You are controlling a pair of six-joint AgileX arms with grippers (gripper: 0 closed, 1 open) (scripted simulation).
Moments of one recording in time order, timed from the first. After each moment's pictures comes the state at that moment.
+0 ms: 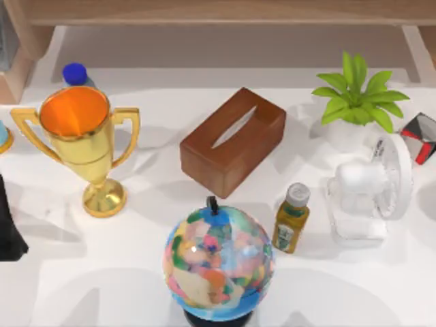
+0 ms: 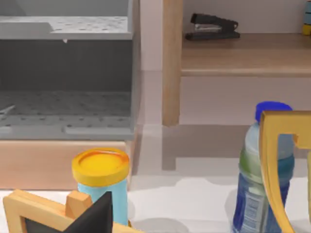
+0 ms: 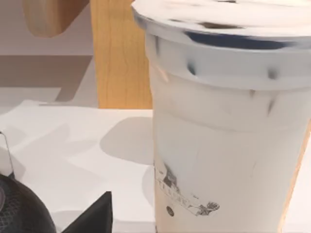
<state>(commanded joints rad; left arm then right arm) 0.00 0.00 0.00 0.00 0.00 0.00 -0.86 1.93 0.19 1.61 -0.82 -0.10</state>
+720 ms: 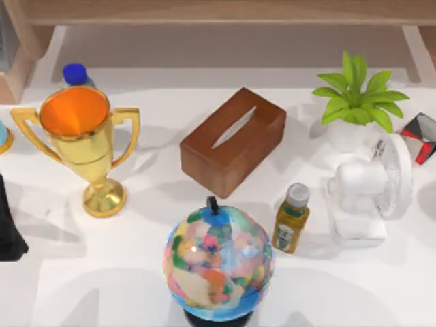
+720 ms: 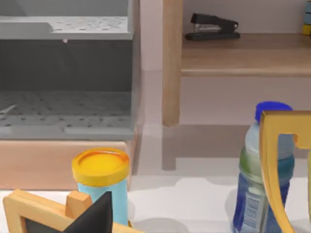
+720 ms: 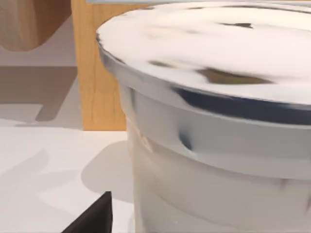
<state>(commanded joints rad) 0.00 0.00 0.00 0.00 0.00 0.00 -0.72 2.01 0.34 1.55 -0.68 -0.07</state>
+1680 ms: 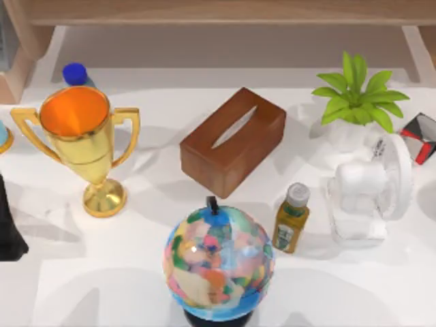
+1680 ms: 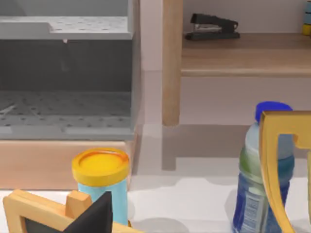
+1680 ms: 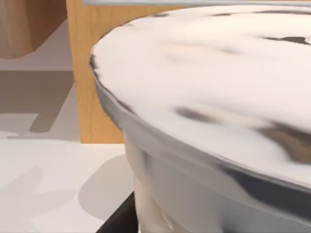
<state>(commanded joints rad) 0.00 0.00 0.00 0.00 0.00 0.00 -0.64 2.05 0.43 1.51 -0.59 -0.06</state>
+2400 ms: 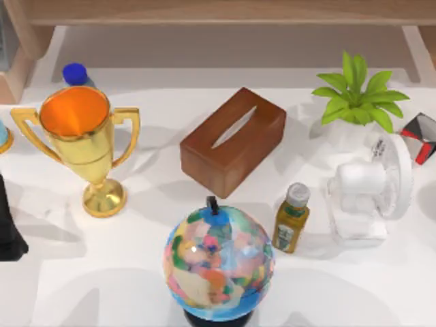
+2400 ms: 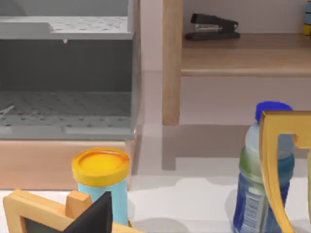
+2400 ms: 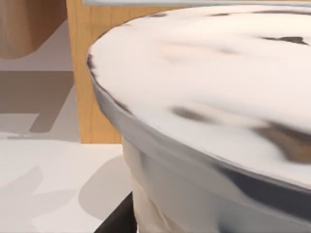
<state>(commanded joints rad) 0.00 0.00 0.00 0.00 0.00 0.00 -0.64 2.05 0.43 1.51 -0.59 -0.06</state>
